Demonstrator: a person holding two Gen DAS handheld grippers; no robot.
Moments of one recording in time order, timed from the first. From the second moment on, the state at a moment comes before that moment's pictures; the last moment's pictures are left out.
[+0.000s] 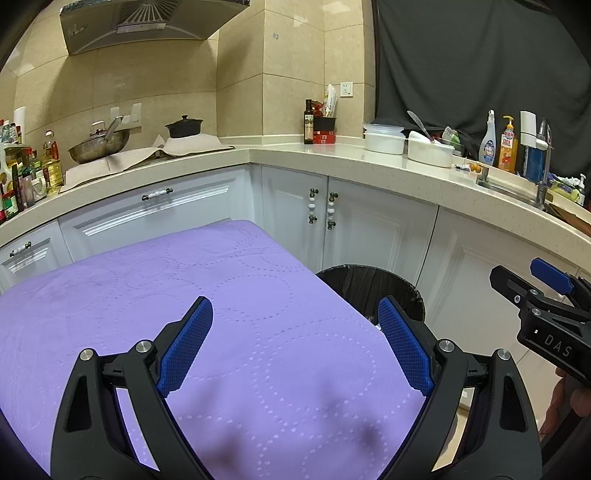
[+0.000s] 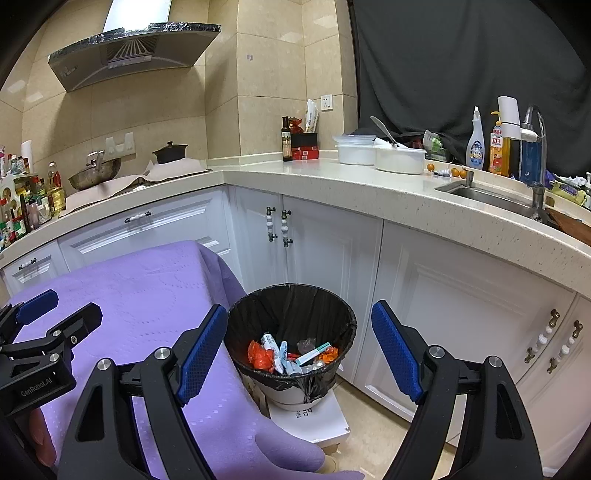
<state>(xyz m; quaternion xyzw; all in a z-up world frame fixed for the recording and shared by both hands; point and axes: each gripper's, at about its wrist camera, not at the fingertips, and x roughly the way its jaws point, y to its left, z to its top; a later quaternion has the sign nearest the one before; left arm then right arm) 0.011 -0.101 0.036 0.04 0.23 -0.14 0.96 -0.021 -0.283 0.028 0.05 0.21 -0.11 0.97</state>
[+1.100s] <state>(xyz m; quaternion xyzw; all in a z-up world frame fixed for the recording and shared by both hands) 0.026 0.087 0.048 0.00 0.23 0.05 0.97 0.088 -0.100 0.049 -0.01 0.25 0.14 0.96</state>
